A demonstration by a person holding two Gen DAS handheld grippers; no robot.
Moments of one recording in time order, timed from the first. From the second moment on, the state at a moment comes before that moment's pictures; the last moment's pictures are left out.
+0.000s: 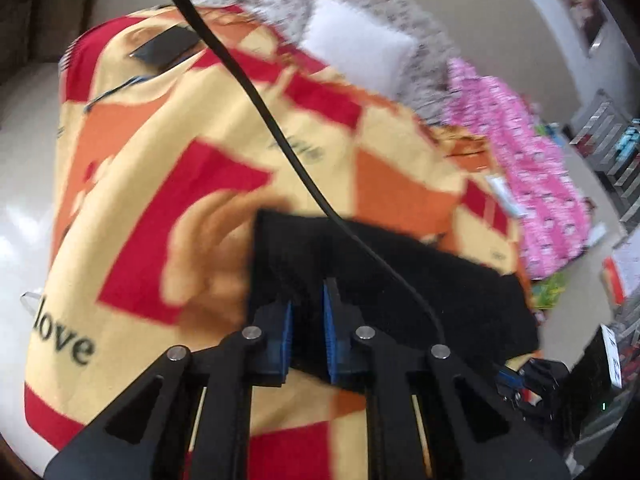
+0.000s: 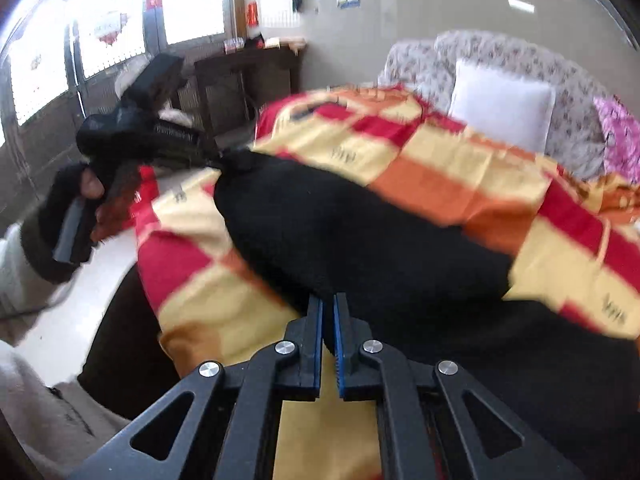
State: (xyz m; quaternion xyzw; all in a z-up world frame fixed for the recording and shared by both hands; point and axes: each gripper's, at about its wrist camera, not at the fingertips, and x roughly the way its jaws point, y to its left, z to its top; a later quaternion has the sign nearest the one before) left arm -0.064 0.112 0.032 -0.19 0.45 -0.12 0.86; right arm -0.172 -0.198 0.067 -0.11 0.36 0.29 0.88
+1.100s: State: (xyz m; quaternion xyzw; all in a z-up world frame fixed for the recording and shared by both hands) left arm -0.036 -0.037 0.043 -0.10 0.43 -0.17 0.88; right arm -0.158 -0.520 0.042 0.16 0.40 -0.08 0.90
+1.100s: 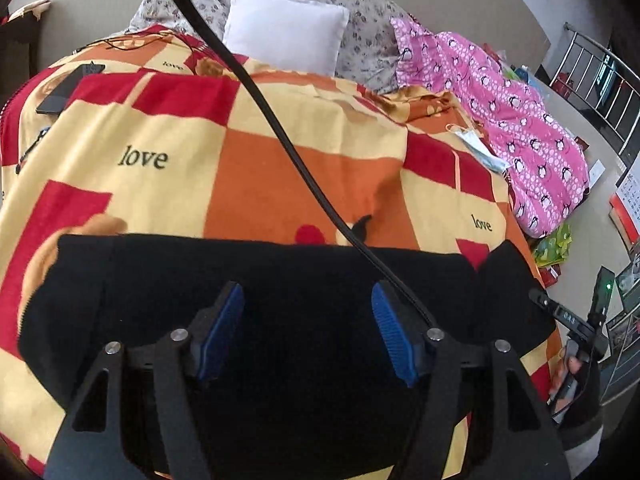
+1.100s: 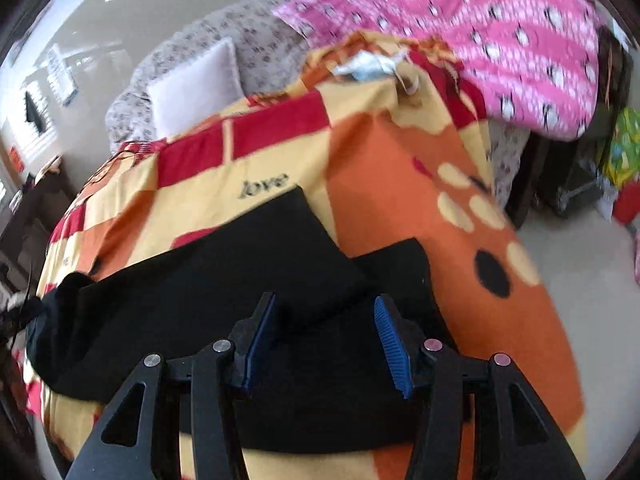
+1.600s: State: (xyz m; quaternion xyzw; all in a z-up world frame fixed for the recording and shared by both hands) left arm -0.034 -0.040 0.045 -0.11 0.43 -0.17 0.88; right arm -0.219 -0.557 0.075 0.19 0.34 -0.11 0.92
